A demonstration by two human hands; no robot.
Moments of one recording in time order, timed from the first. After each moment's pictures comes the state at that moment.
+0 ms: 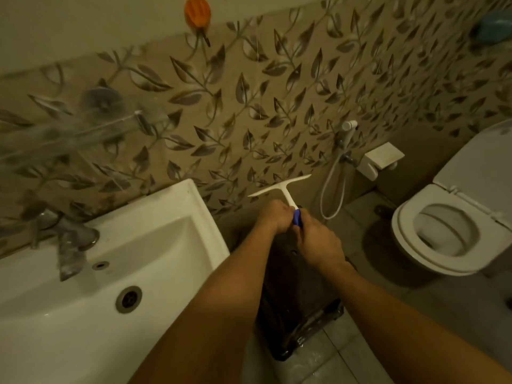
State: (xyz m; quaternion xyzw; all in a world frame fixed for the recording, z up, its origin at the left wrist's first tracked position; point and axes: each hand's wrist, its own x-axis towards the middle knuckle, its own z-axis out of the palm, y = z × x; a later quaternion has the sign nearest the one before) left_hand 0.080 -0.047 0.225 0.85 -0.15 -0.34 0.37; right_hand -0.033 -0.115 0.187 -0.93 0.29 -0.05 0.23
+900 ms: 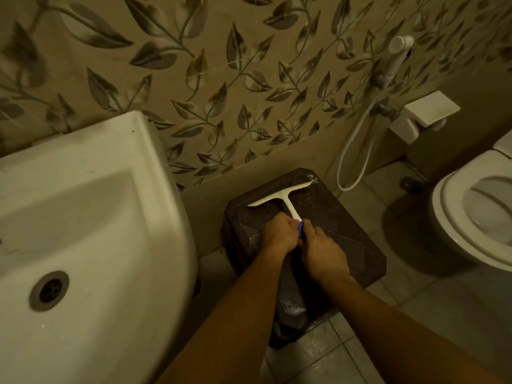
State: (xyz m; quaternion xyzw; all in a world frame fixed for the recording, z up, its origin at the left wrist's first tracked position) left_hand 0.075 -0.082 -0.014 0.88 -0.07 -0.34 0.33; right_hand -0.024 -0.145 -0.027 -0.93 0.29 0.08 0.22
